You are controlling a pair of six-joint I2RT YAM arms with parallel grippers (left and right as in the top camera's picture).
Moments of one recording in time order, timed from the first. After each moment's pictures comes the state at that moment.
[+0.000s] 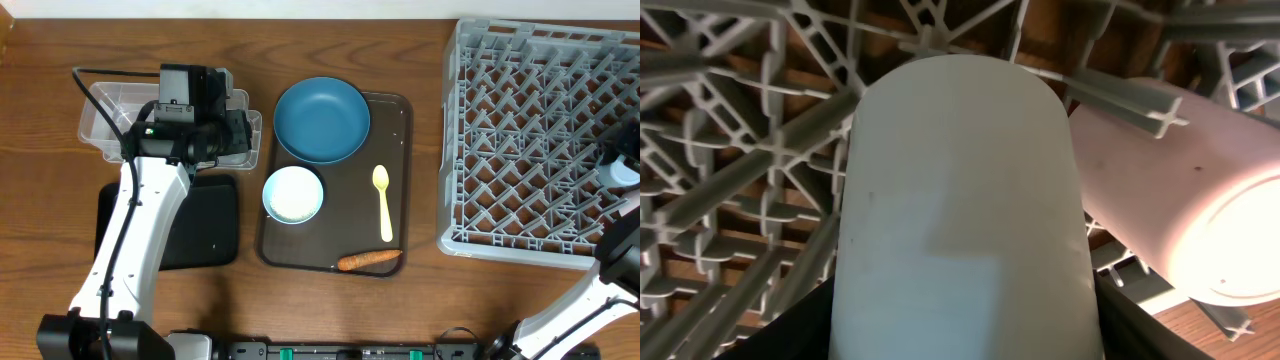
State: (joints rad) left arm -0.08 1.48 1.26 -0.77 0.21 -0.22; right arm -0.60 2.10 1.90 -1.34 0.05 0.07
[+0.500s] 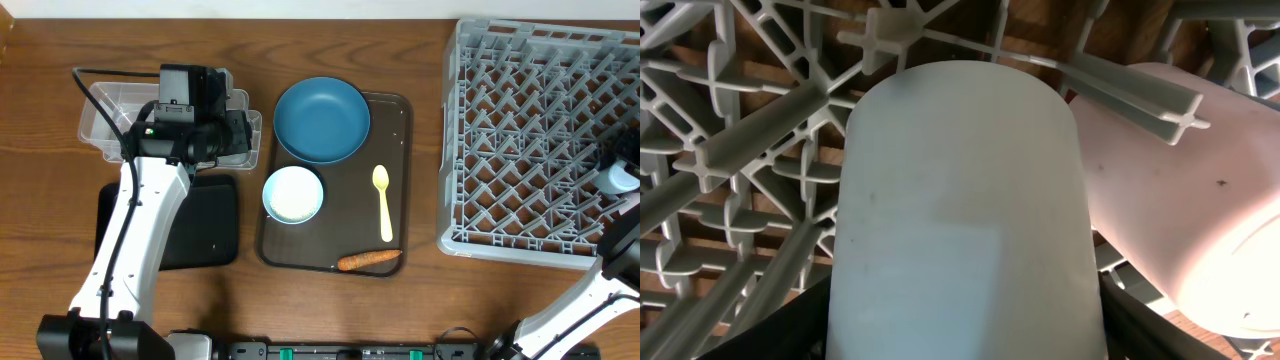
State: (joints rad) left arm -0.08 1.48 1.26 -0.77 0.21 -0.22; right arm -0.61 2.13 1.91 -1.34 0.06 0.08
